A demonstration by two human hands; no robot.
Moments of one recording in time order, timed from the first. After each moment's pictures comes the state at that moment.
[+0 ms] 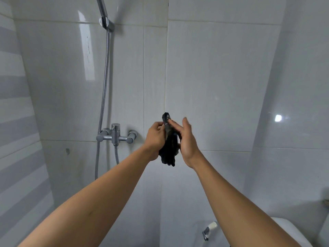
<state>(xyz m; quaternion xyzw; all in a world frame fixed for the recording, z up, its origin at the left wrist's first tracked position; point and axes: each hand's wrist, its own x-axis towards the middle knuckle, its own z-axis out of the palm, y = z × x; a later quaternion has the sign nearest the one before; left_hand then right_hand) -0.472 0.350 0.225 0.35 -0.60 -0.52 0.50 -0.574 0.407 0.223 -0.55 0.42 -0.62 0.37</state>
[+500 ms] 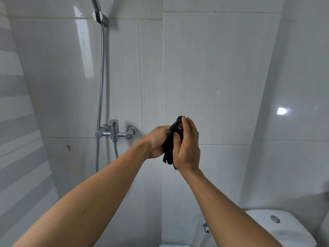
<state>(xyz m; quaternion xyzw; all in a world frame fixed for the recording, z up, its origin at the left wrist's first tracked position) -0.474 0.378 0.232 0.25 -0.64 -0.64 0.34 -0.582 0.413 0.170 -0.57 0.53 -0.62 -0.11</state>
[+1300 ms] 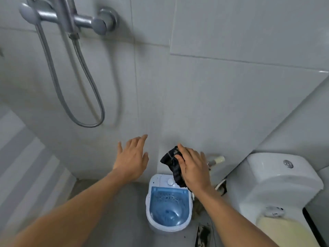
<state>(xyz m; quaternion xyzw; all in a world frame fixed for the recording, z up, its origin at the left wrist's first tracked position) -0.431 0.263 -0.166 0.54 -0.82 -0.13 0.10 -0.646 0.341 -0.193 -0.67 0.67 -0.32 -0.06</state>
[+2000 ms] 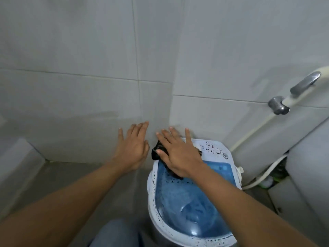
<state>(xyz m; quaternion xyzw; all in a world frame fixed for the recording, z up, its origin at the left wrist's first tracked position) -0.442 0.175 -0.650 0.52 -0.84 -0.05 0.14 -0.628 0.230 -0.649 -0.78 0.62 -0.08 -0.02</state>
